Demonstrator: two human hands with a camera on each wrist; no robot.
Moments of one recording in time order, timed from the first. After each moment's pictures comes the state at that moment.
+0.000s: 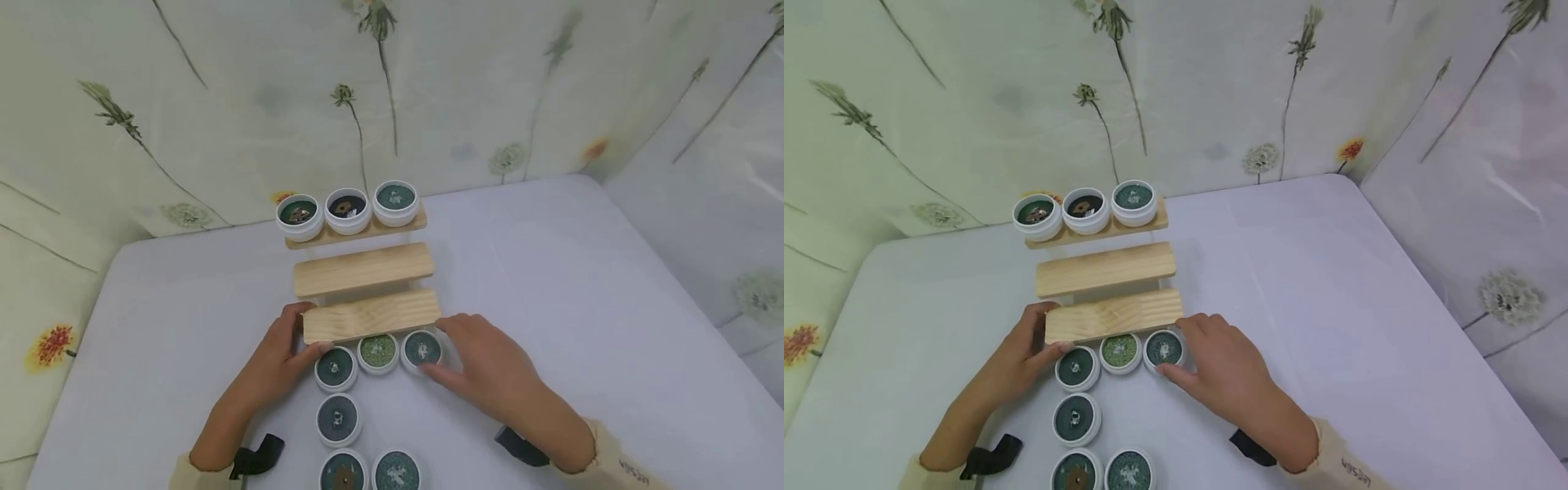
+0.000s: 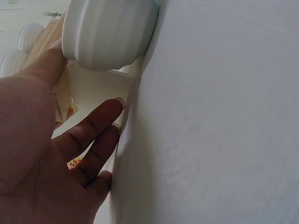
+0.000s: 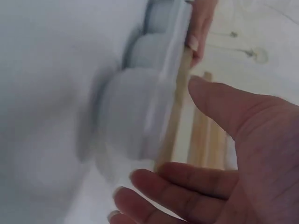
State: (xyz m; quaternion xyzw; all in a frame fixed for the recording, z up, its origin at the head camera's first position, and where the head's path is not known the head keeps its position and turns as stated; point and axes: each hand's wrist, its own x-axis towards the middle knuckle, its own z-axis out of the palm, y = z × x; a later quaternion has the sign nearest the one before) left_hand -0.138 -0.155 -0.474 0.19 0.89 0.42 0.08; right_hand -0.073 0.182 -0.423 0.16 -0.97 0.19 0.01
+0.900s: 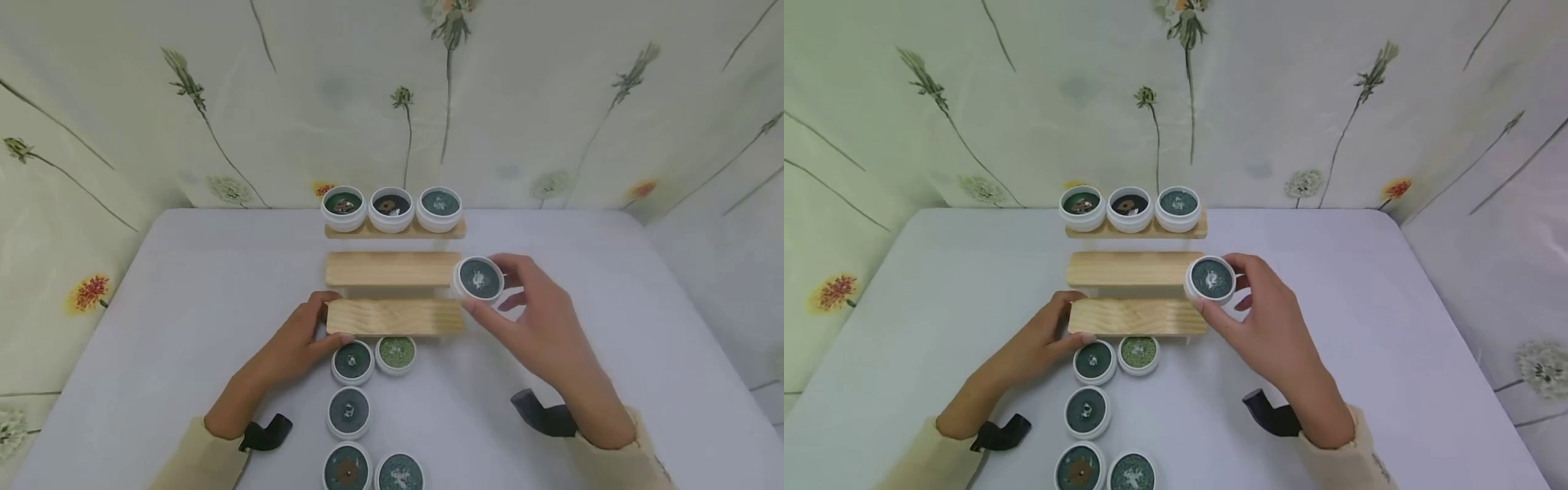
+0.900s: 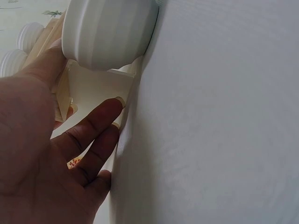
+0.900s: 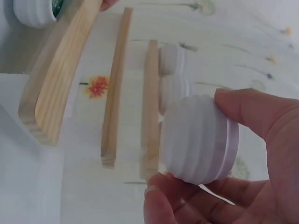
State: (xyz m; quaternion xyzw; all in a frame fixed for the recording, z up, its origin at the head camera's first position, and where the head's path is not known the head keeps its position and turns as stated) left_hand -0.148 -0.120 -0.471 0.20 0.88 0.41 0.11; right_hand -0.105 0.228 -0.358 0.07 -0.93 0.34 0.09
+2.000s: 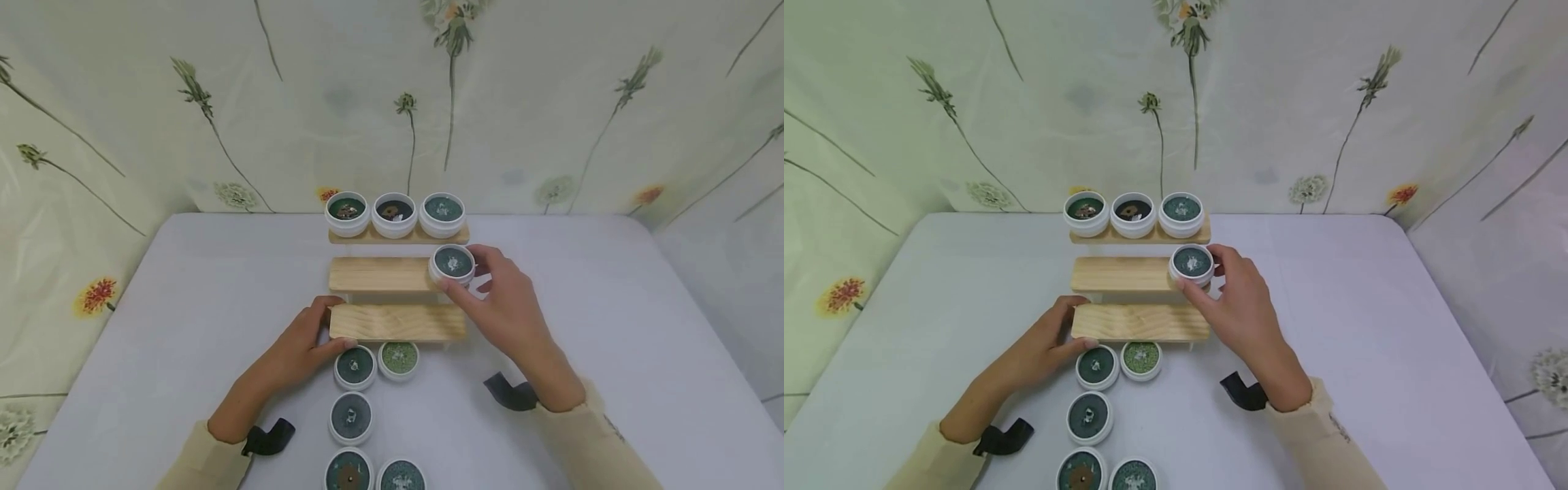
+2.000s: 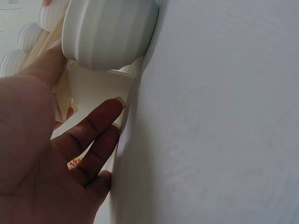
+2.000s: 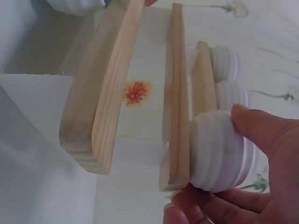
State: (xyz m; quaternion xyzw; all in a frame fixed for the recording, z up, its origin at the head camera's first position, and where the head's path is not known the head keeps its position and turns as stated) left_hand -0.148 -0.116 -0.471 0.20 0.88 0.41 0.11; right_hand -0.151 0.210 -0.387 0.05 -0.93 0.35 0.08
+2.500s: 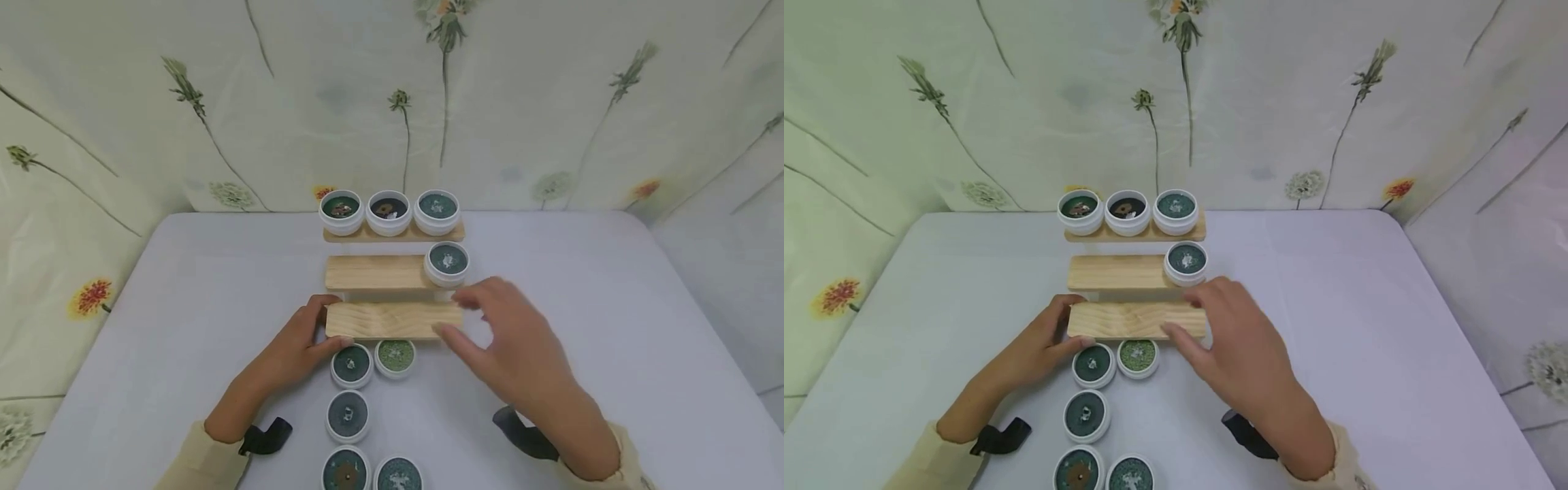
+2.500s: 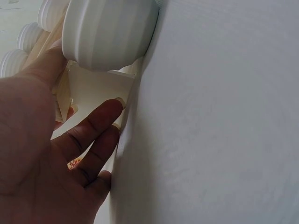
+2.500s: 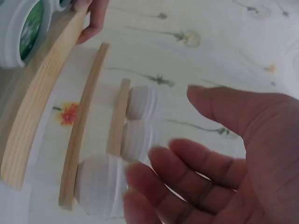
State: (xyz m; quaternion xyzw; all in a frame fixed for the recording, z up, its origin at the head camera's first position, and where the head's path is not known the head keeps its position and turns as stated) left_hand -0.146 -0.114 -0.471 0.19 0.88 0.41 0.11; right_hand -0.090 0.202 -0.358 0.18 -0.94 0.25 0.15
